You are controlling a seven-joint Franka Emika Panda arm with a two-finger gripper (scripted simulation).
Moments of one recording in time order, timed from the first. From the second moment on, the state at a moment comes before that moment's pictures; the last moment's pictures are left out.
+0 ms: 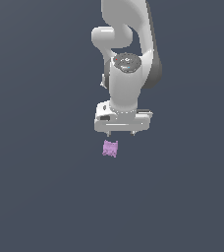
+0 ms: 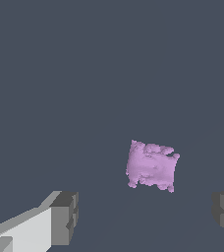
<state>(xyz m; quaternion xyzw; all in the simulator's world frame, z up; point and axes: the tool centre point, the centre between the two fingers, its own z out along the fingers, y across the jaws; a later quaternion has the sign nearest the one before) 0.004 0.036 0.180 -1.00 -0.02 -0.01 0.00</state>
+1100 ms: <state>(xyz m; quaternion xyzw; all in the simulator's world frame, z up) -0.007 -0.007 0.091 -1.00 0.07 0.00 0.00</state>
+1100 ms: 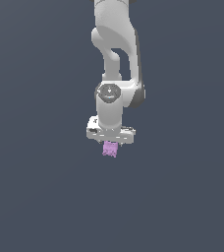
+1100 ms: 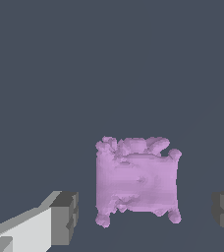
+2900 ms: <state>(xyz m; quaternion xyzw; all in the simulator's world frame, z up) 0.002 -0.002 0.049 -1.00 0.07 -0.01 0.00</state>
